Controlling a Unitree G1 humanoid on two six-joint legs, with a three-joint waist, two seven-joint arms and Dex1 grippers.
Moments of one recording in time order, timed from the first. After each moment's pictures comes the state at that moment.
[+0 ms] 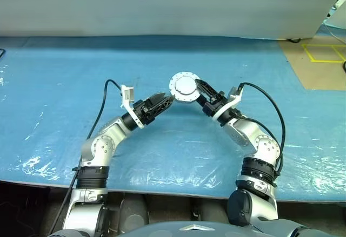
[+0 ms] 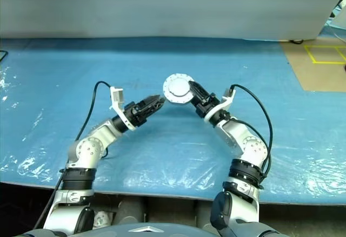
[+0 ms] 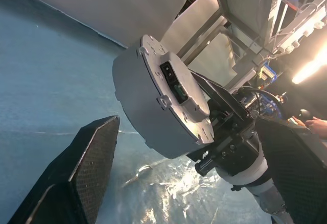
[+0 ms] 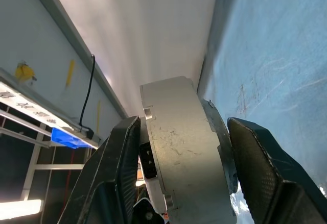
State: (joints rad) left arm -0.36 0.14 0.12 0.02 -0.78 0.63 -0.75; right arm -0.47 0.06 -0.56 0.13 1.49 1.07 -0.09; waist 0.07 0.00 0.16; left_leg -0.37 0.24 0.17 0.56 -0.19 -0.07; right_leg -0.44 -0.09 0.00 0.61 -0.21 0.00
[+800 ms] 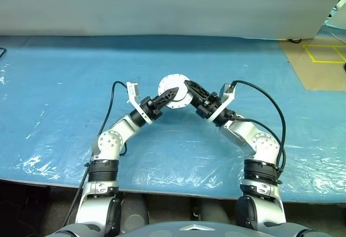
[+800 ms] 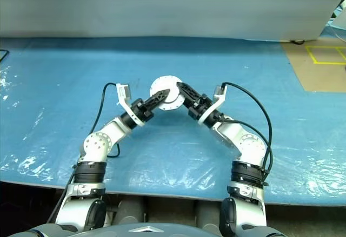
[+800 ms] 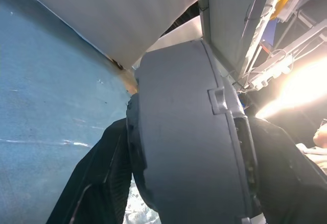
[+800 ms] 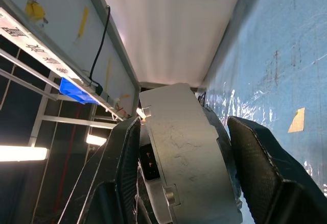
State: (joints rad) left arm -0.42 0.04 0.18 0.11 -0.90 0.71 -0.71; right arm -0.42 -0.03 -0.36 0.07 1.54 1.03 0.01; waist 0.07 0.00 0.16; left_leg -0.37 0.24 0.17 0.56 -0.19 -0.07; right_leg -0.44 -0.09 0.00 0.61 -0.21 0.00
